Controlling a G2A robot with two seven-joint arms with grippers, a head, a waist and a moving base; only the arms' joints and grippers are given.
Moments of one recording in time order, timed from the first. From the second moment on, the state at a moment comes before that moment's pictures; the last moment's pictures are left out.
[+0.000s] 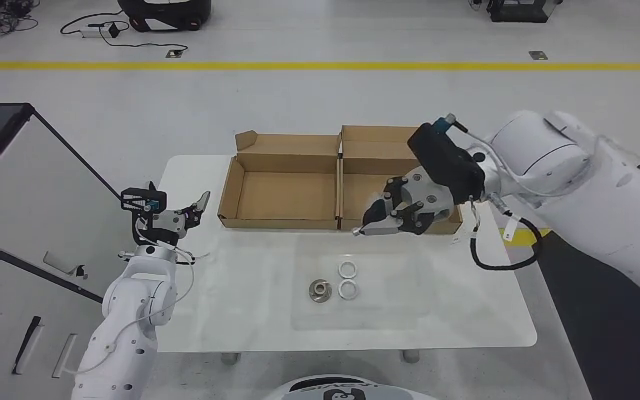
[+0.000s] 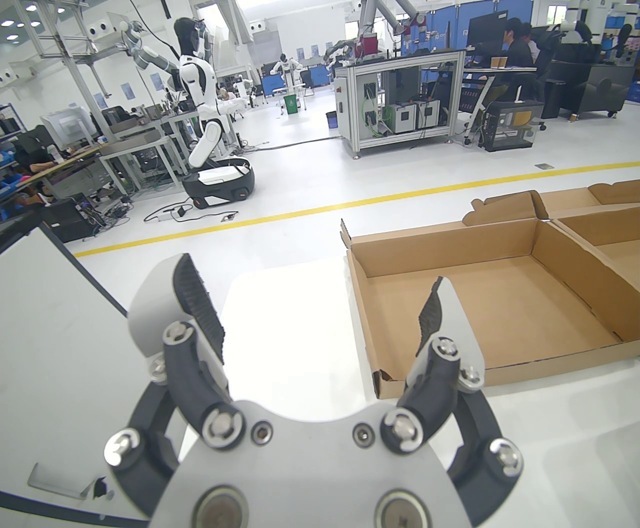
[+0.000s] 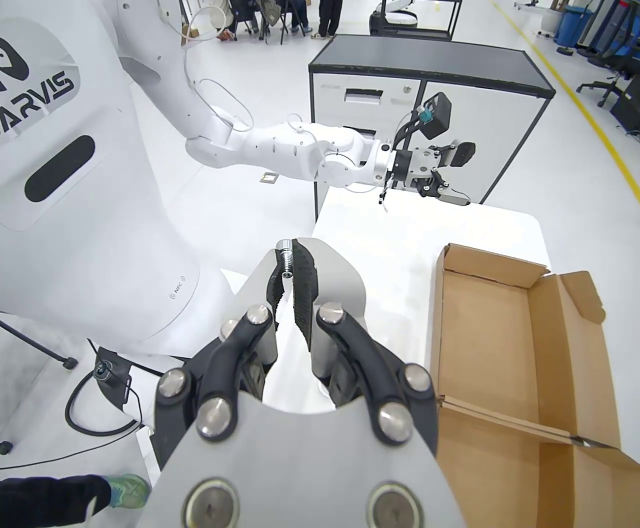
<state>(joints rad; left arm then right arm) 1.73 -1.15 -1.60 -1.80 1.33 0.00 0.00 -0.49 -0.64 0.58 -1.79 0.28 -1.01 0.81</state>
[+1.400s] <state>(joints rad) 1.73 -1.15 -1.60 -1.80 1.33 0.00 0.00 -0.78 -0.68 0.91 -2.00 0.28 -1.01 0.39</state>
